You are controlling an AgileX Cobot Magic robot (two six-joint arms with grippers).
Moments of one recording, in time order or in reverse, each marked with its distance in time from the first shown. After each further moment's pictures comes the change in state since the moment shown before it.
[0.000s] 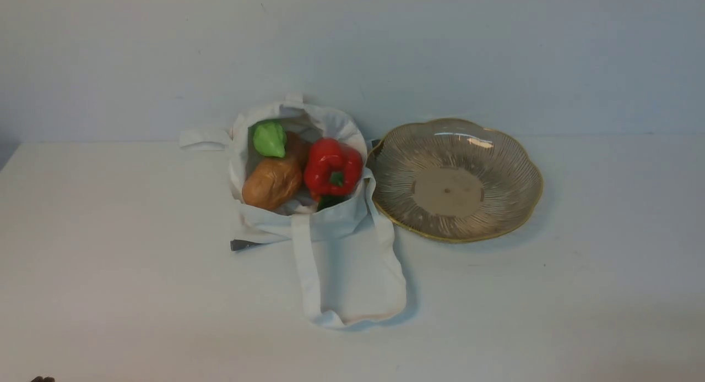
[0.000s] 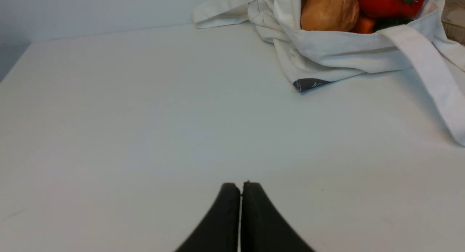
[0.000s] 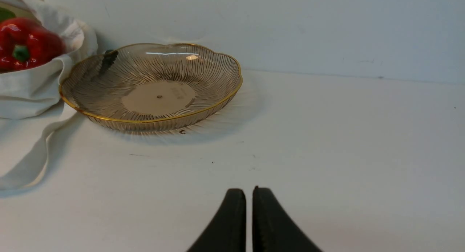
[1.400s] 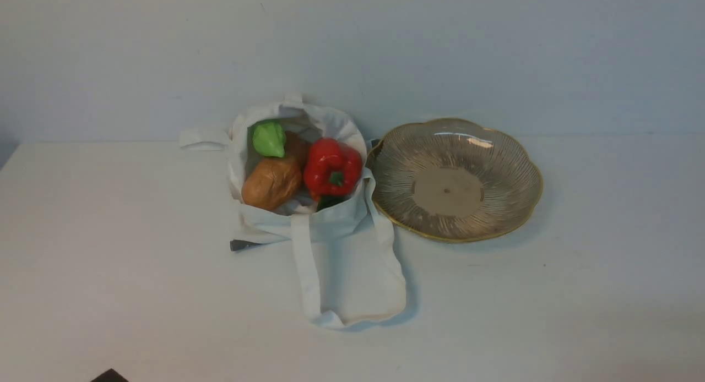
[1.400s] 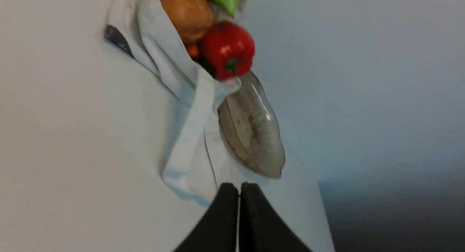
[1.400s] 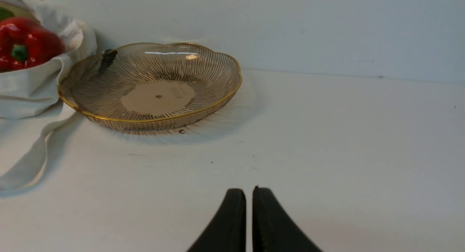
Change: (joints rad) right arm 0.000 0.000 0.000 0.000 0.000 0.000; left arm 0.001 0.000 -0.051 -0.901 0.082 -0.197
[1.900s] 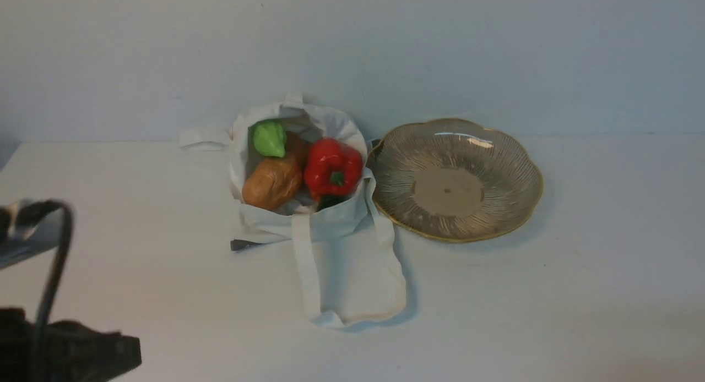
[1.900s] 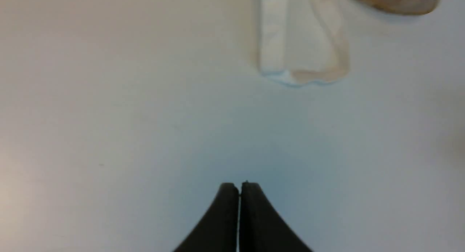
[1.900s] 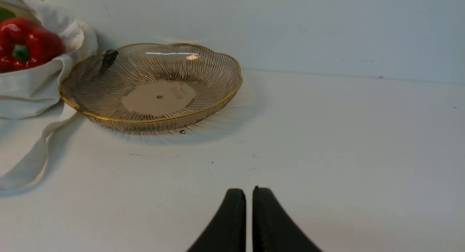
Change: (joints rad) right arm 0.000 0.000 0.000 0.000 0.000 0.000; left arm 0.000 0.864 -0.649 0.519 0.464 0.077
